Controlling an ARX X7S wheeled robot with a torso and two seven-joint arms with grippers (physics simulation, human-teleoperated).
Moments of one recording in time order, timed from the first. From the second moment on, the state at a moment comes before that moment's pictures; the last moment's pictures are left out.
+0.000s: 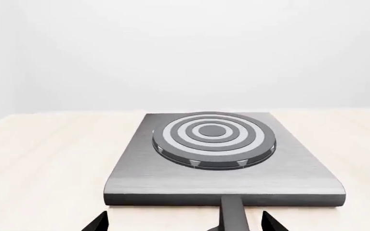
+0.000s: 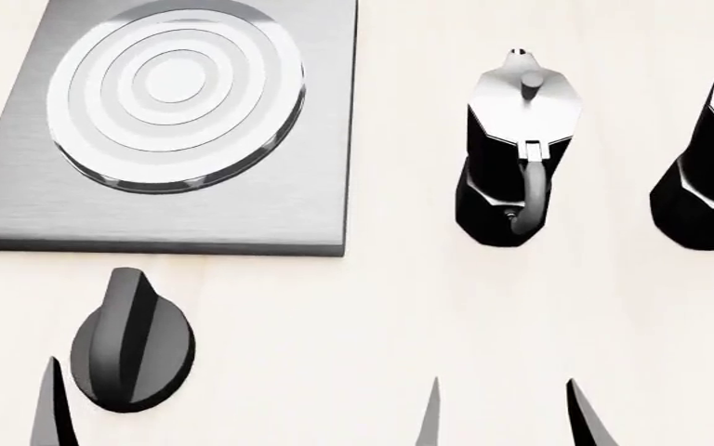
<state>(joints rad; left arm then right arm) 0.14 -0.34 0.19 0.66 -0.19 -0.15 -0.38 -0.12 0.34 -0.22 -0.60 0.28 0.13 0.34</state>
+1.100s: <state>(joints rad) 0.14 -0.35 0.21 0.66 -0.20 -0.14 -0.40 -0.12 0.36 -0.23 -0.61 0.29 0.12 0.35</state>
